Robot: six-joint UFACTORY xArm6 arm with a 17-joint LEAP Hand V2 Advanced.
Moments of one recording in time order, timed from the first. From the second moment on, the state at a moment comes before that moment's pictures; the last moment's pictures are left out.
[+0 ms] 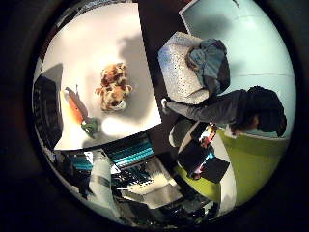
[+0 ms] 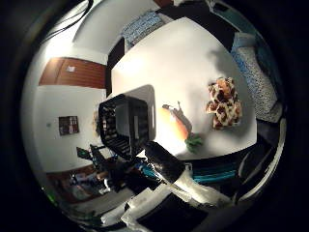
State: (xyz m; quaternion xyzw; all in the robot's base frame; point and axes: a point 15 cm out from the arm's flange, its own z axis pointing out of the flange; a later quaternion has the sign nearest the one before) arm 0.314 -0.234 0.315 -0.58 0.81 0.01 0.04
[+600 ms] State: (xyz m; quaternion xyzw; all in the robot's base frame) arm 0.327 -0.289 0.235 -0.51 0.86 0.03 0.06
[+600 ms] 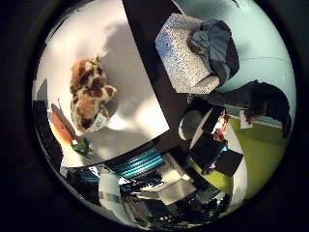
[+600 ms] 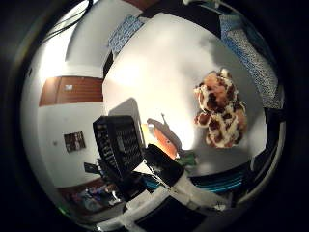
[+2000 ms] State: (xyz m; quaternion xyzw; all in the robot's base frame) arm 0.283 -0.260 0.224 -0.51 0.86 0.04 0.04
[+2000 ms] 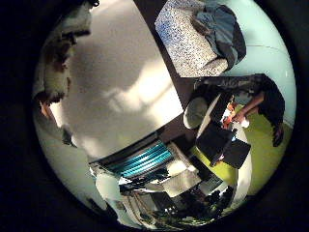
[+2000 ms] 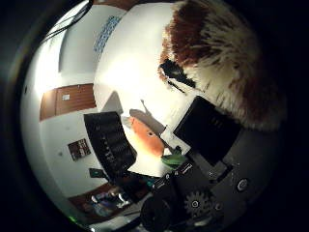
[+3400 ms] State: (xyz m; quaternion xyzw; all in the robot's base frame) arm 0.344 0.190 0.449 -0.80 0.59 0.03 0.14
